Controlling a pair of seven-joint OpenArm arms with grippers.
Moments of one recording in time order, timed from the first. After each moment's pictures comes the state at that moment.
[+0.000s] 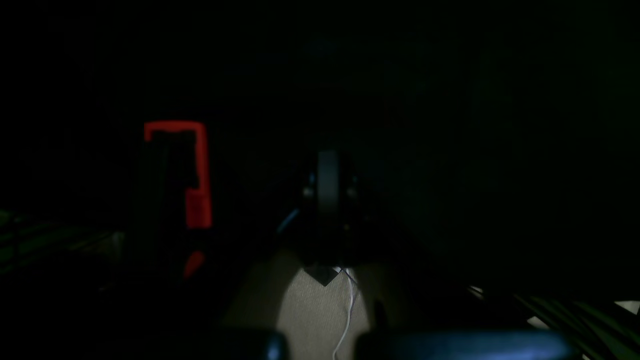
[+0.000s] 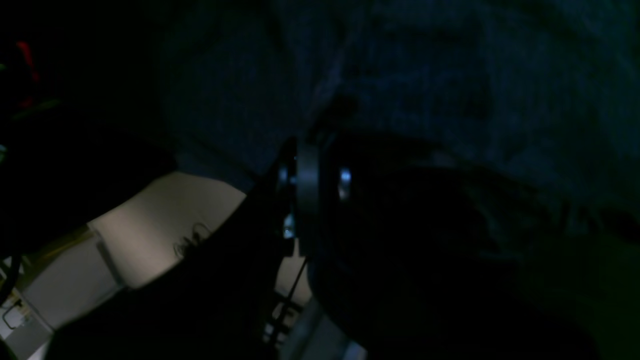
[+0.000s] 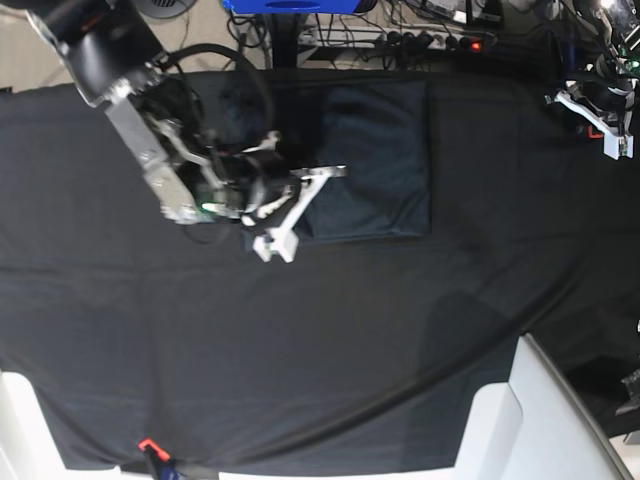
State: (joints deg) left arm 18.2 -15.3 -48.7 73.6 -10.4 -41.3 32.0; right arm 6.6 6.6 -35.3 86.1 37.9 -20.7 -67.4
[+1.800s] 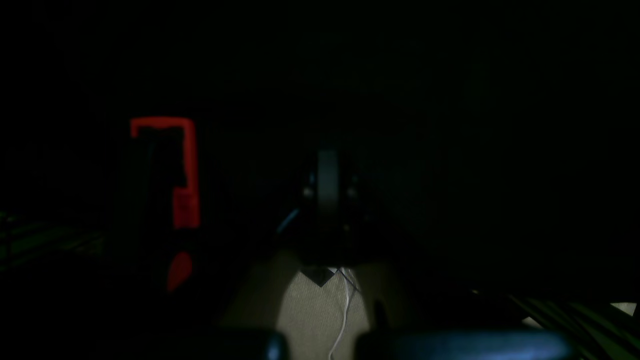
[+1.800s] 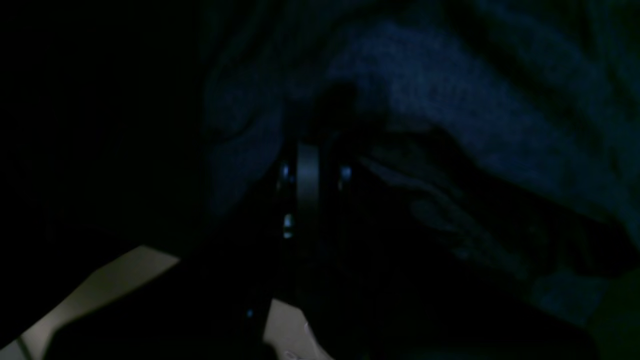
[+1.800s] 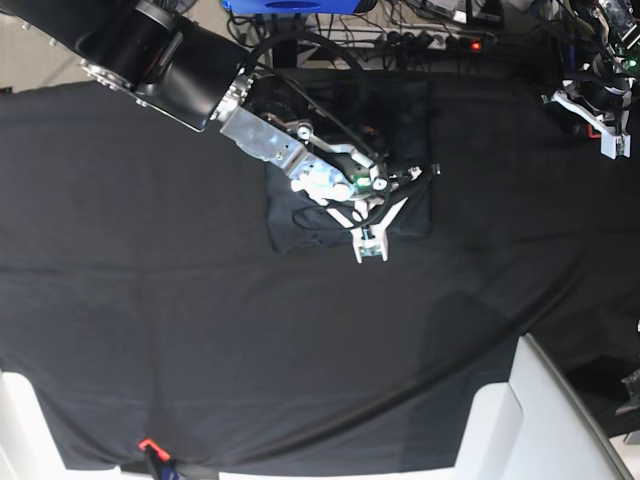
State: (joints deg) left arm 18.2 -14.7 -48.6 73.7 -10.4 -41.3 31.9; right arm 15.7 -4.2 -59.5 71.9 38.3 -39.9 -43.8
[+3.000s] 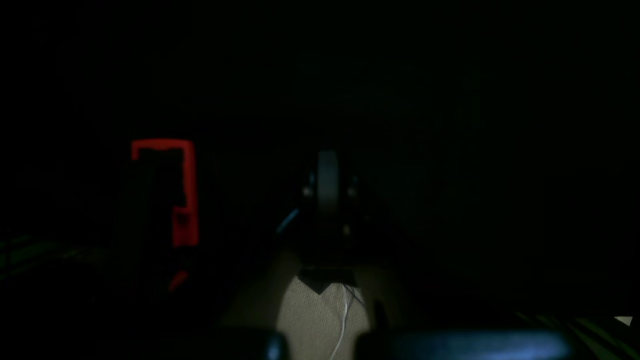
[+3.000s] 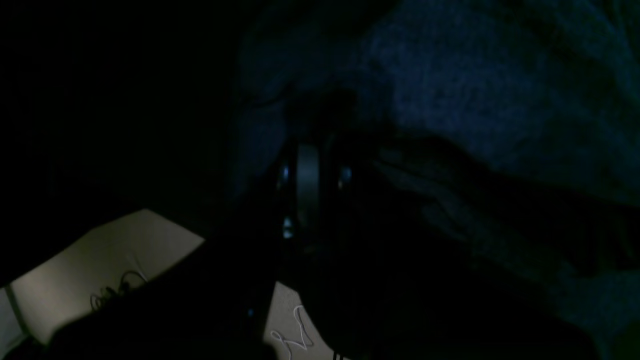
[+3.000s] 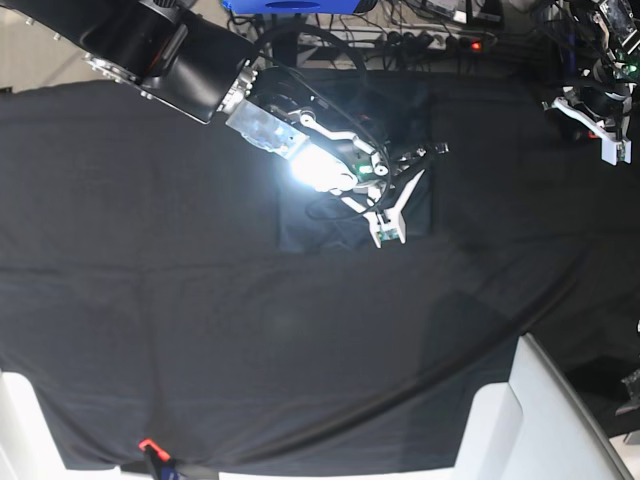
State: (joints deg) left arm 17.0 -14.7 -48.6 73.6 -10.4 -41.3 32.0; right arm 14.4 -5.0 -59.5 69.6 39.0 -31.2 -43.5
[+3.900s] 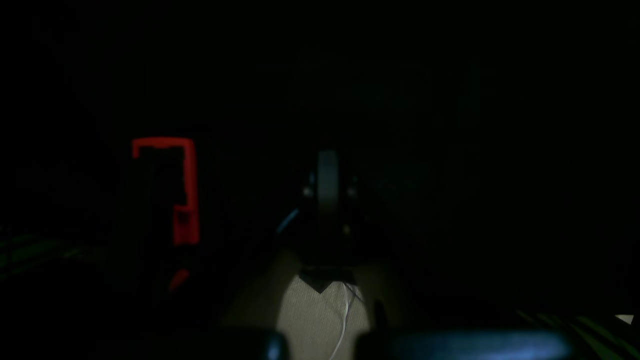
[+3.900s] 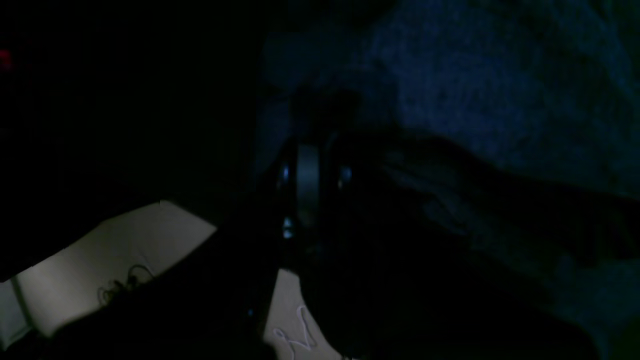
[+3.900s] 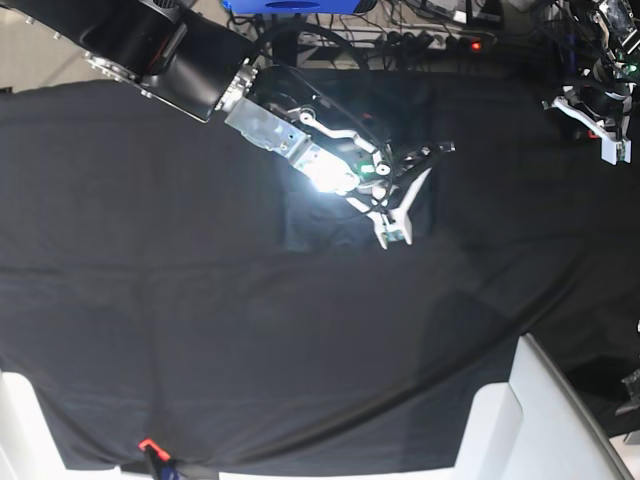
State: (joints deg) left arm 17.0 -14.7 -48.6 73.6 -10.2 -41.3 32.0; right arm 14.1 -4.9 -59.4 72.7 38.9 -31.2 -44.7
